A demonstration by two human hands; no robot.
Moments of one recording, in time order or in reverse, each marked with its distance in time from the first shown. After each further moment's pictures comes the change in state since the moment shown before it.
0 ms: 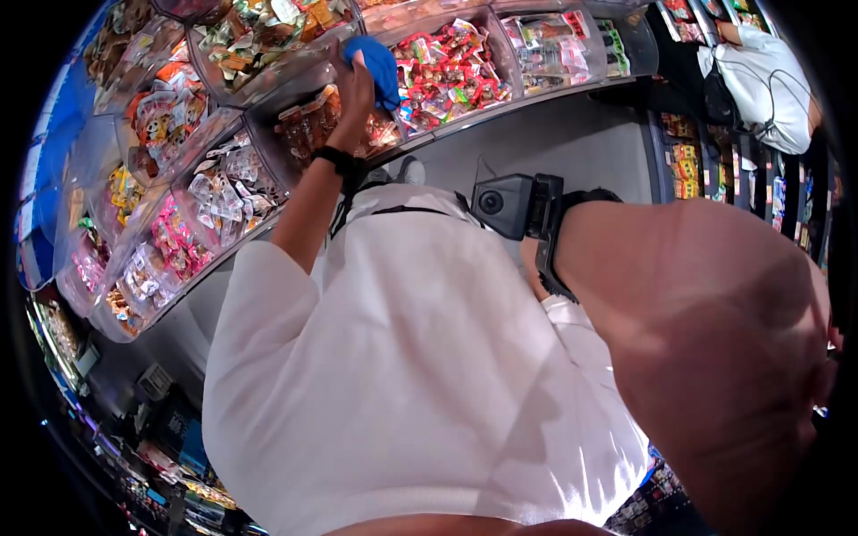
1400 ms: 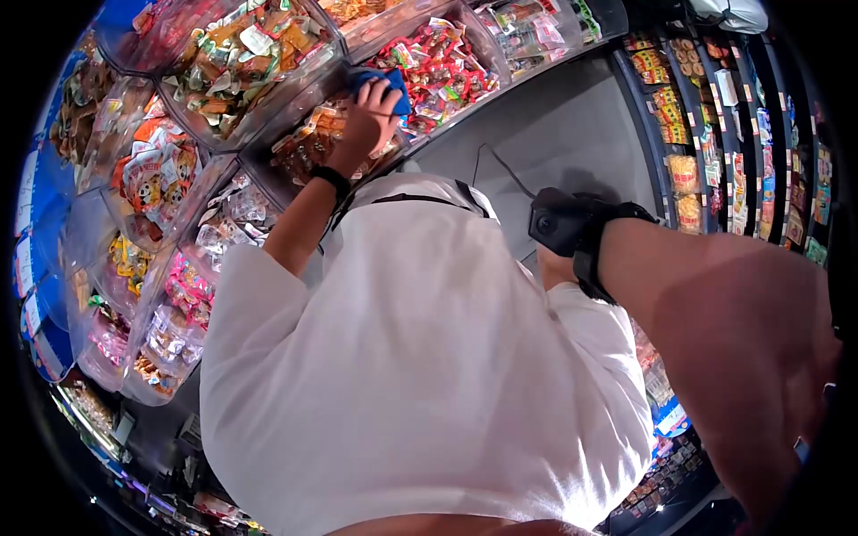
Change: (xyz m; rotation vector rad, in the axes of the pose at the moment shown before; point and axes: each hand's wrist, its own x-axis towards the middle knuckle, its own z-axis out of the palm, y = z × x) left_hand -0.014 -0.042 -0.018 0.709 -0.593 0.794; right_hand 0.030 -0.011 0.025 -0.185 -0.098 0.054
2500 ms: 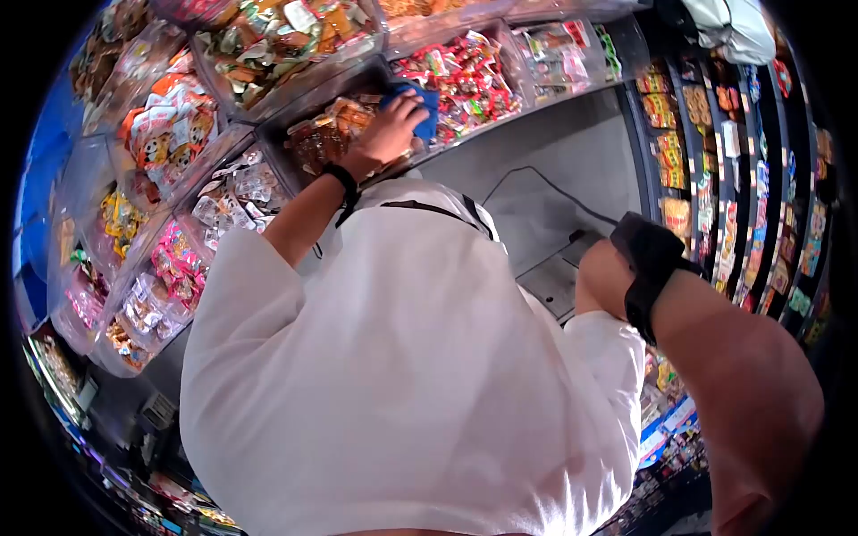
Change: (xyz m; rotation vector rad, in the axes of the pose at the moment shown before) left_hand -0.022 0.000 -0.018 -0.159 -0.065 0.103; right_hand 0.021 -0.026 0.005 -0.002 -0.024 -0.041
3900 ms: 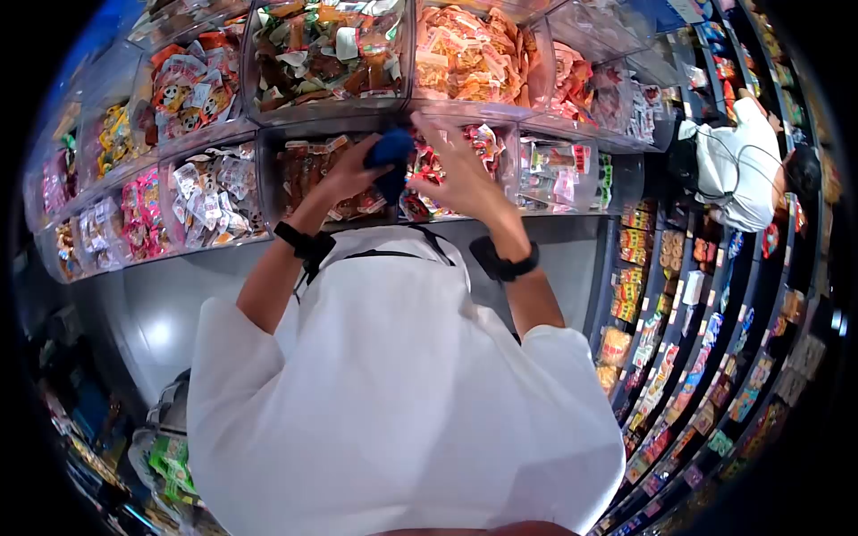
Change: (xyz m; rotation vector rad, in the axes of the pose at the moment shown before) left_hand 0.011 0.007 -0.052 -0.897 0.268 -0.784; right_hand -0.147 0.130 0.205 0.416 -0.951 0.332
